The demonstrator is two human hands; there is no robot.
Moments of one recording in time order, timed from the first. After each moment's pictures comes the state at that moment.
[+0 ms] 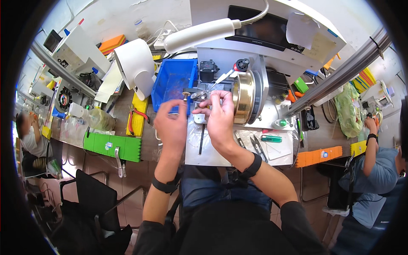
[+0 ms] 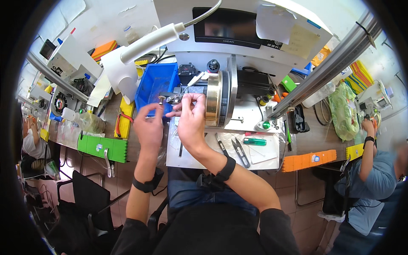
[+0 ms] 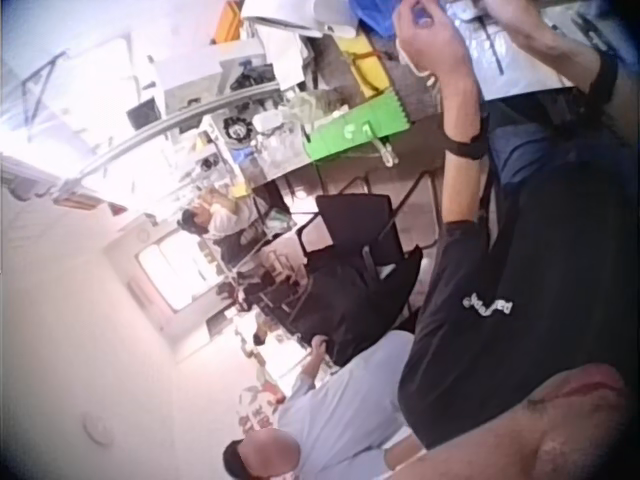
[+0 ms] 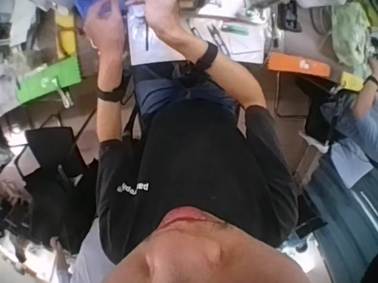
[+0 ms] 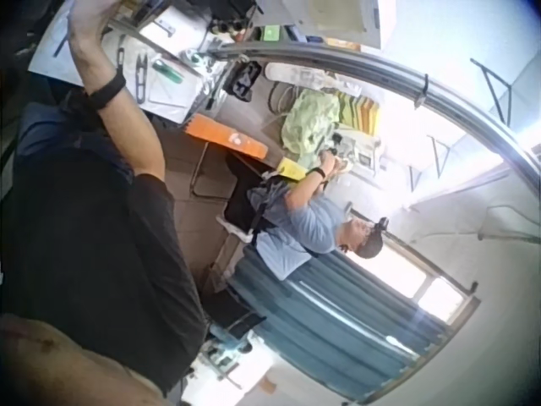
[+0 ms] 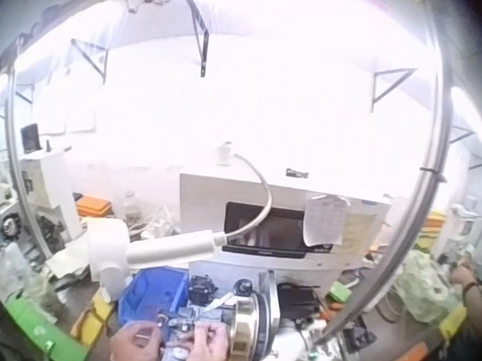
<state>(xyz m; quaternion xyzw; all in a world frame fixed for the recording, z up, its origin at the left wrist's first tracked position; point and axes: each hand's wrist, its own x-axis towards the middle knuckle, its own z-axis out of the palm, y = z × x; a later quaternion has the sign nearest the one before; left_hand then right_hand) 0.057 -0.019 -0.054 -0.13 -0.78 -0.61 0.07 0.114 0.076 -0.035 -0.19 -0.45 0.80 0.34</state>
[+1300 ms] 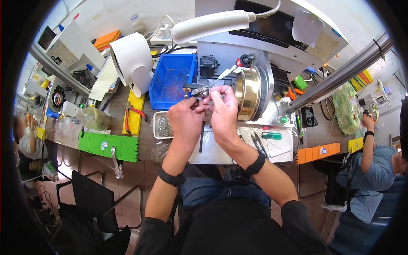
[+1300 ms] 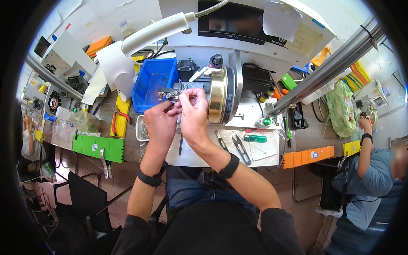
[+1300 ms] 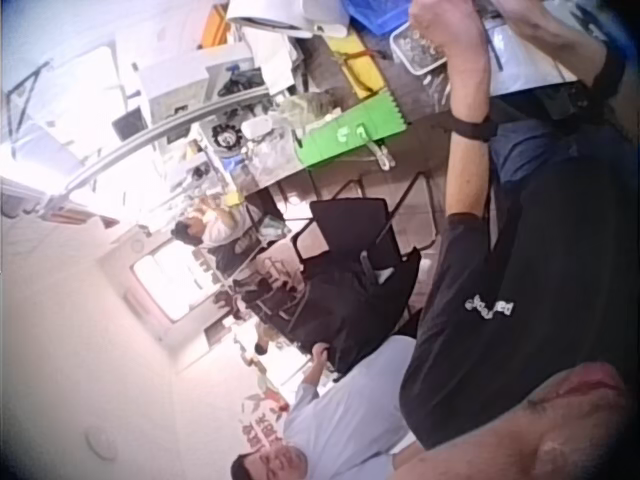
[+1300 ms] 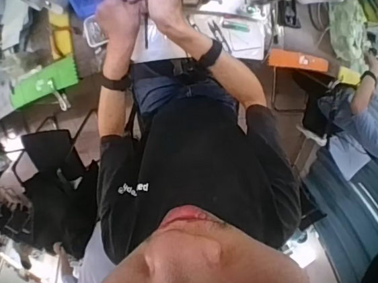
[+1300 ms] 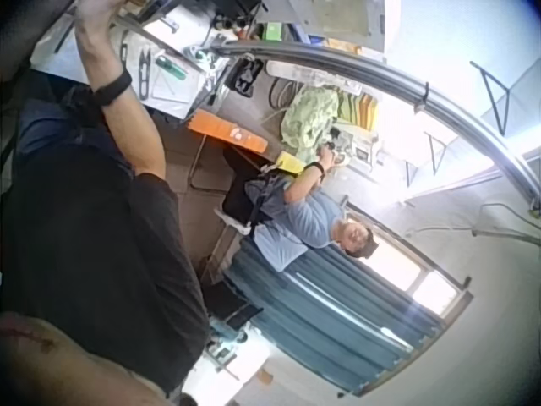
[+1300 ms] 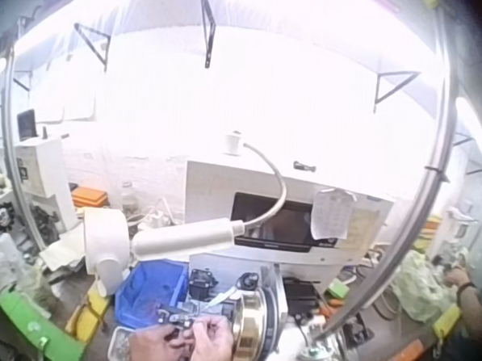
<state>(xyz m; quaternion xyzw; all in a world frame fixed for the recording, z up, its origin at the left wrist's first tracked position) 0.061 0.003 -0.055 -0.29 -0.83 -0.47 0.11 0.113 0.083 -0.038 -0.17 -0.44 0.82 0.32</state>
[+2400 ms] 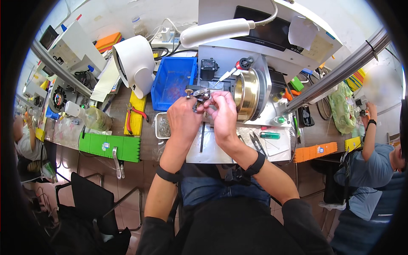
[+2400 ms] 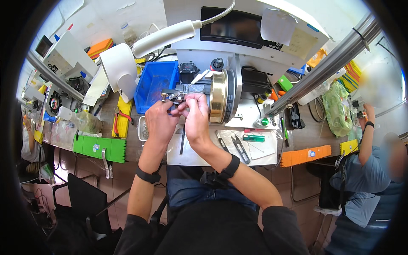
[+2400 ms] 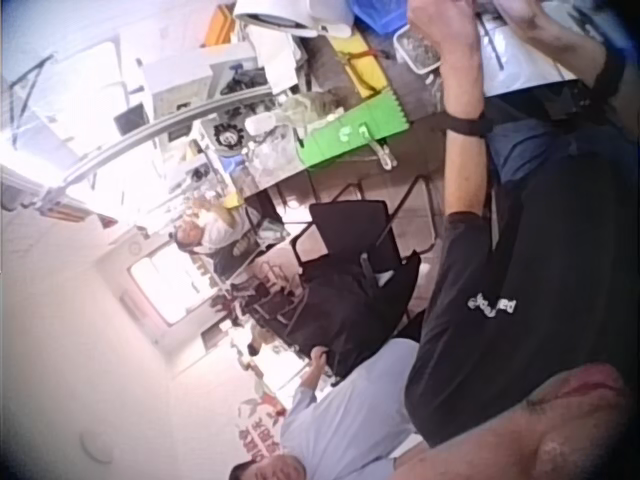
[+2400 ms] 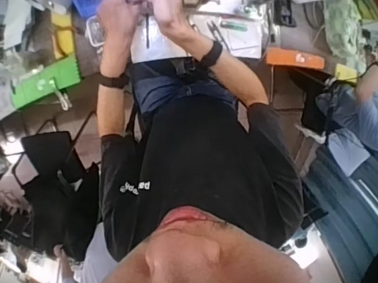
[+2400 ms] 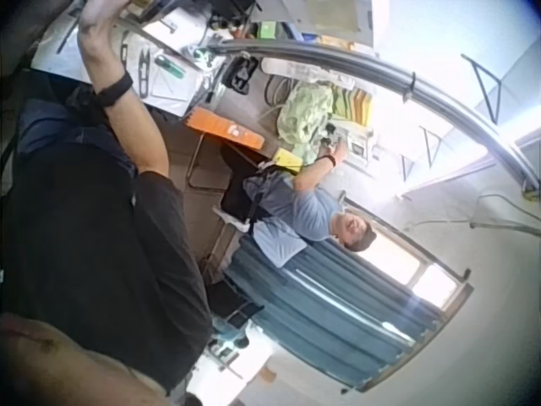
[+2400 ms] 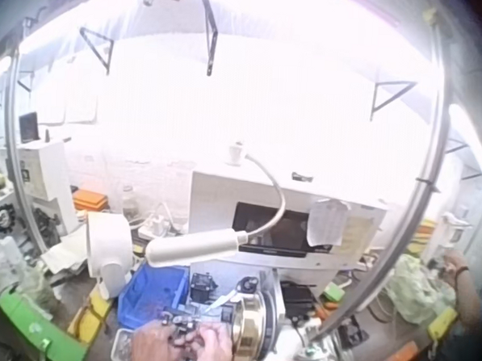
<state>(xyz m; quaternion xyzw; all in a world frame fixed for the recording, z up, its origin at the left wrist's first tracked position) 0.052 -0.005 -0.050 -0.36 -0.85 -0.35 0.15 0.121 0.079 -0.039 -0.19 -0.41 0.84 0.30</state>
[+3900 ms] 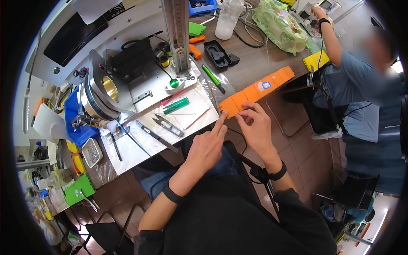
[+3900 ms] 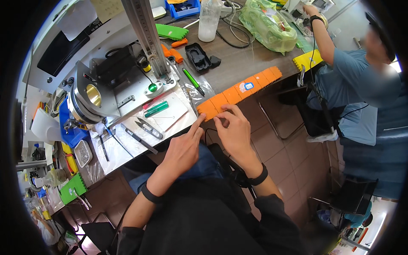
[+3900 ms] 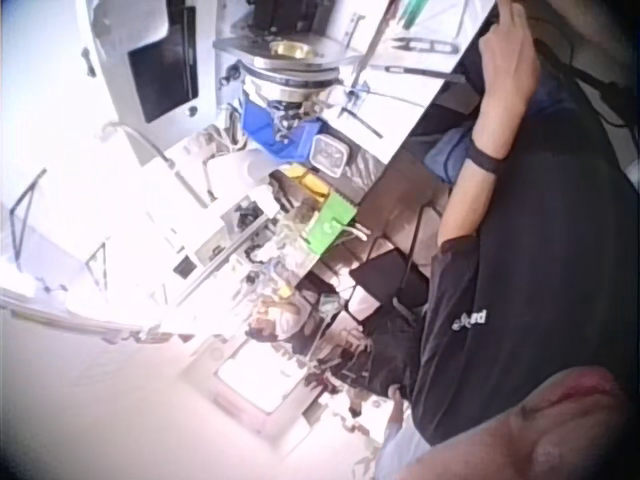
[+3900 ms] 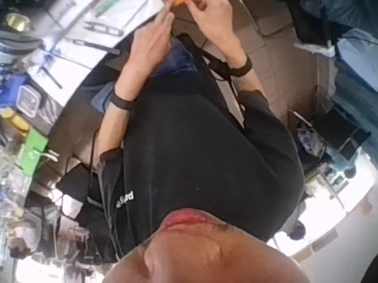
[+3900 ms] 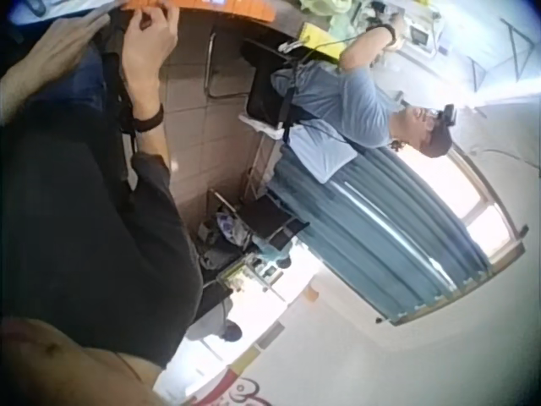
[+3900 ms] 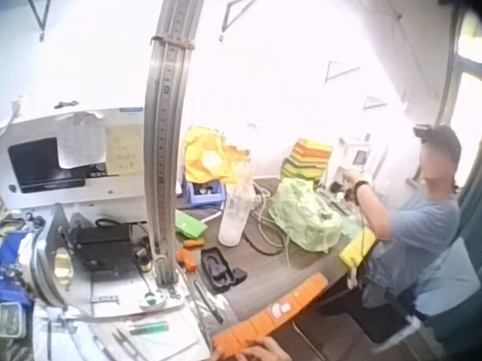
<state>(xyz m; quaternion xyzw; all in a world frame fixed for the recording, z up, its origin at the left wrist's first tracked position) 0.317 0.113 -0.087 -0.72 -0.63 -0.21 -0.19 0.470 0.209 -0.074 -0.49 -0.77 0.29 0.29</state>
